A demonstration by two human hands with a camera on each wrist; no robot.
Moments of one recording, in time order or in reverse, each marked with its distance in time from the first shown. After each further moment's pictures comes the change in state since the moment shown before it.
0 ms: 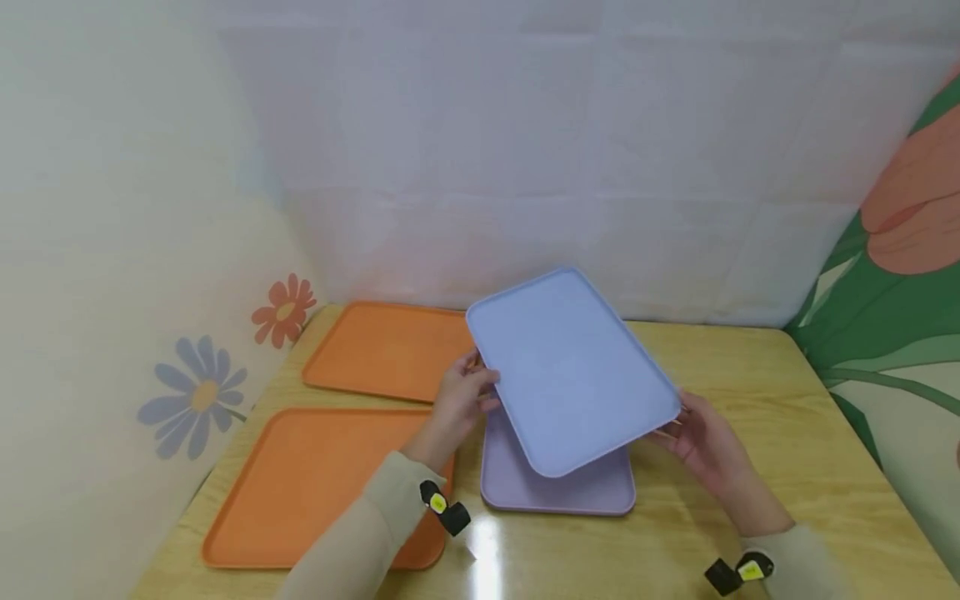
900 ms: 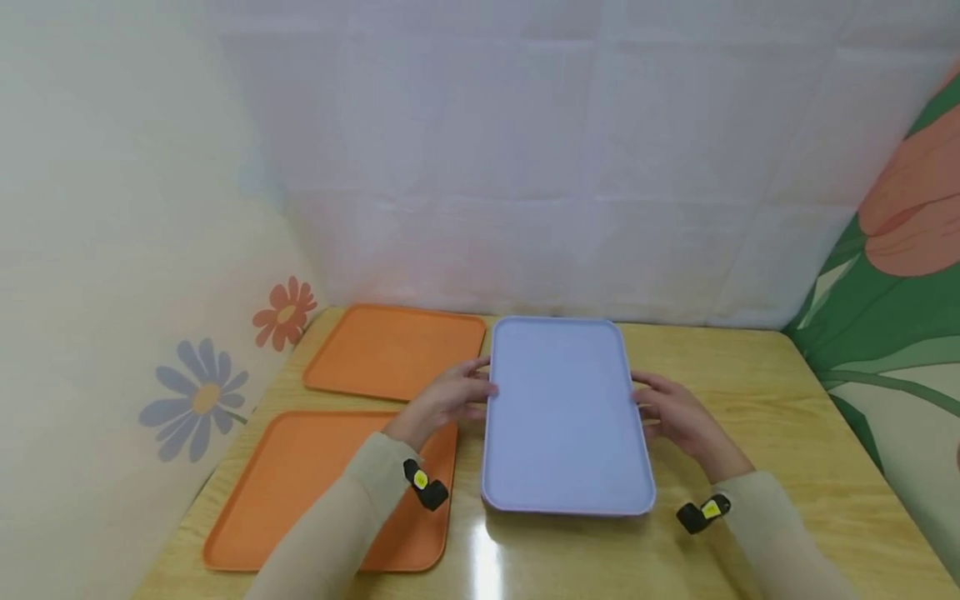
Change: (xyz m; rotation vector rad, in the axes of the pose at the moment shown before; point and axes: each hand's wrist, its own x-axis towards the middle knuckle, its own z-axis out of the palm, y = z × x) left_hand 0.022 0.013 -0.031 0.344 -0.344 -0.134; right_hand 0.057 0.000 -0.003 -0.599 0.164 0.246
